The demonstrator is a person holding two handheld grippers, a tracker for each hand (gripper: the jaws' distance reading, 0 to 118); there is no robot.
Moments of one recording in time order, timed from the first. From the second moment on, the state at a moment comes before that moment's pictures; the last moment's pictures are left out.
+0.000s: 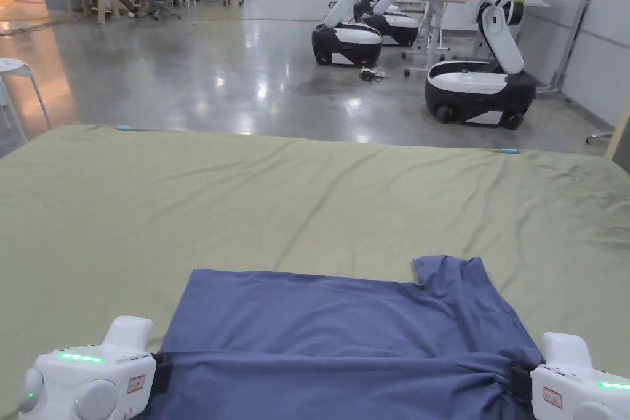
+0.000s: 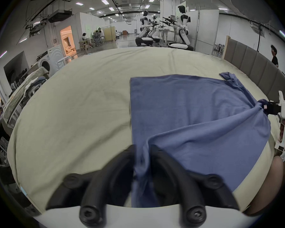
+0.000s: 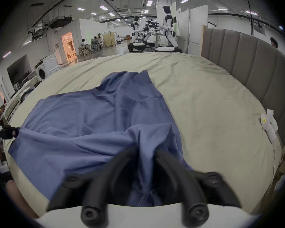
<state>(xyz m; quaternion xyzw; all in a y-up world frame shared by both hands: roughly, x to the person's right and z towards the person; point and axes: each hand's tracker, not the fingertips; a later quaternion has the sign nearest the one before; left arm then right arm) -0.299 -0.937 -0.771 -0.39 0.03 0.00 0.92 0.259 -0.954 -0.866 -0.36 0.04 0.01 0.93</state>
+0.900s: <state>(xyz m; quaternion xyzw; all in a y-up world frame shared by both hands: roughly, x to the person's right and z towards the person) -0.300 -0.914 -0.603 -0.32 0.05 0.08 0.94 0.283 -0.846 -0.579 -0.09 0.01 -0.01 1.00</state>
